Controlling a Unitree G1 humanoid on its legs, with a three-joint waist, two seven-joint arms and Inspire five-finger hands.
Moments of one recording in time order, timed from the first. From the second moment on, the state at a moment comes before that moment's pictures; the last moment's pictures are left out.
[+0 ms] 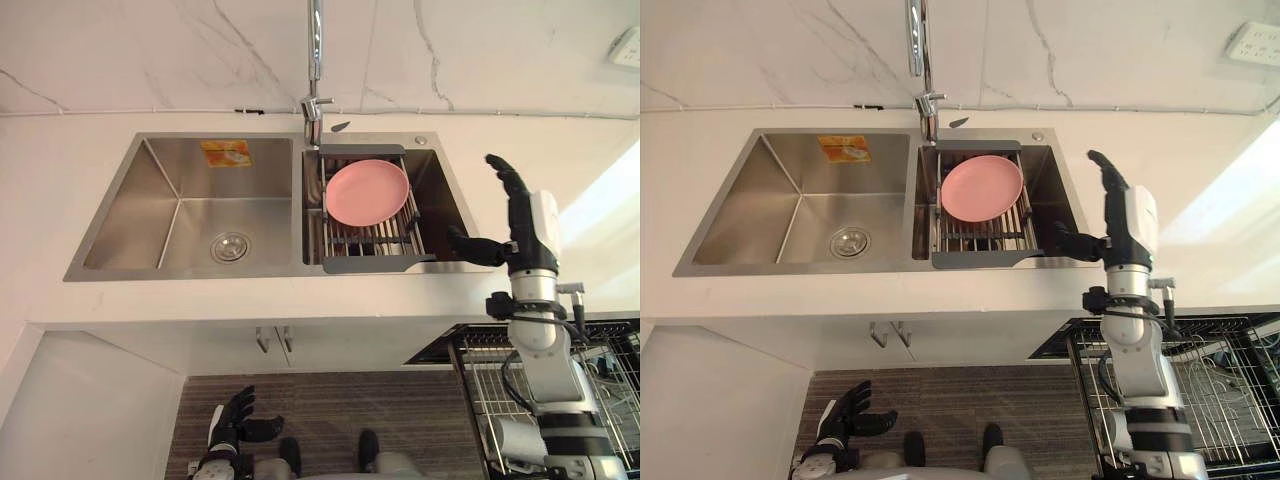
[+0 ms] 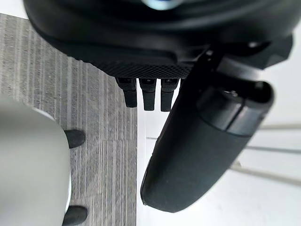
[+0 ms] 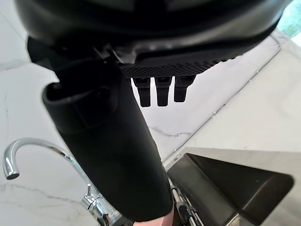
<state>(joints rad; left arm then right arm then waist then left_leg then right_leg) 0.17 0.10 0.02 0.83 -0.09 -0.16 0.11 -0.16 -0.47 -0.08 0.03 -0.35 -0.13 -0.23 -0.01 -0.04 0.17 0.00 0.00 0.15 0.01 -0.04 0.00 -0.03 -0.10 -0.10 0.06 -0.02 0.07</state>
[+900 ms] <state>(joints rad) 0.16 0.11 0.11 0.74 -0.17 -0.19 0.16 -0.51 -0.66 0.17 0.29 -0.58 -0.13 -0.19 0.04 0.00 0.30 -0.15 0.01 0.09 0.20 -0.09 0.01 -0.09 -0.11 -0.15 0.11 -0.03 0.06</state>
